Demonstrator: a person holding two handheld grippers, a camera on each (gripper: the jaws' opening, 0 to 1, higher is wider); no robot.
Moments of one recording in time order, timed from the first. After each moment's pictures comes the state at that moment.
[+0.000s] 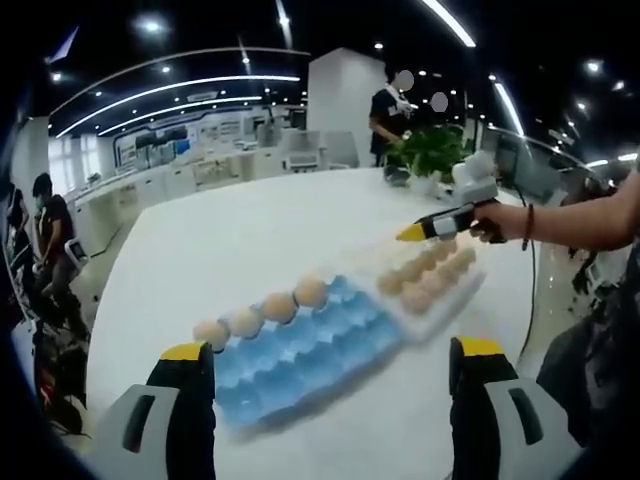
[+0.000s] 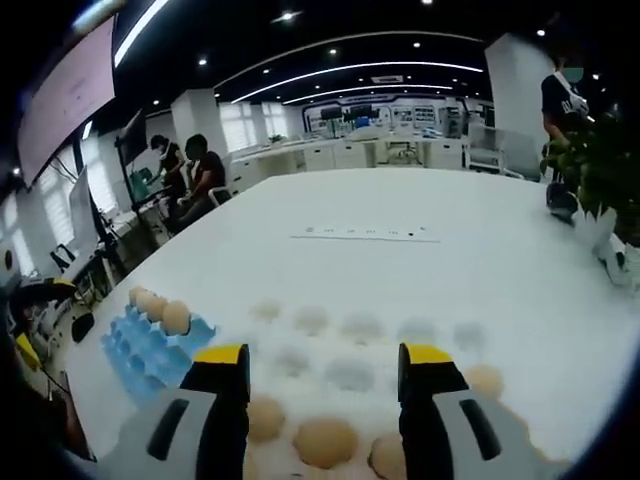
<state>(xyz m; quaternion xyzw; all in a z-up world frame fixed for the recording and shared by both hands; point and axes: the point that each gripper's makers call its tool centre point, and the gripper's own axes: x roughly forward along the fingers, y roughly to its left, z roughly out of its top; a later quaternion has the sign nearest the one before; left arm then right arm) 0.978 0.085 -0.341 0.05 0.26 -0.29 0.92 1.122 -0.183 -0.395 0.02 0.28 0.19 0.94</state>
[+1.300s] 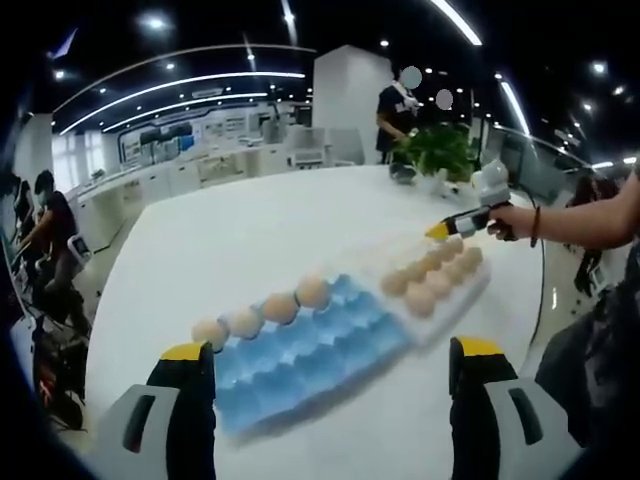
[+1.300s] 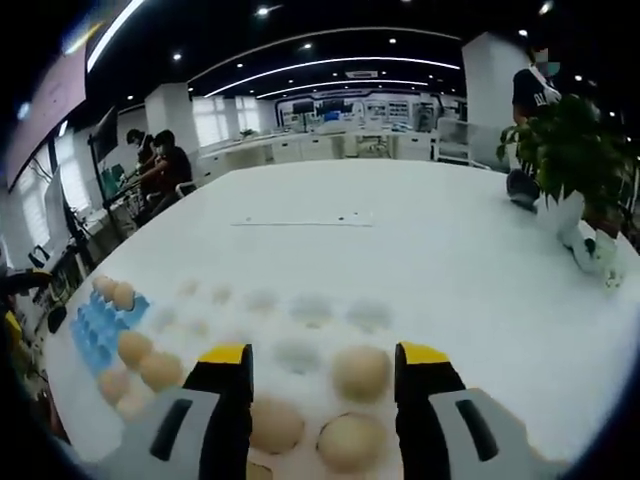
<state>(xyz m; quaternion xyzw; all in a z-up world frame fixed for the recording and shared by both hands) 0.984 0.080 -0.345 0.05 0.26 -0.28 0.92 1.122 -0.275 -0.416 0.01 0.29 0.13 0.95</state>
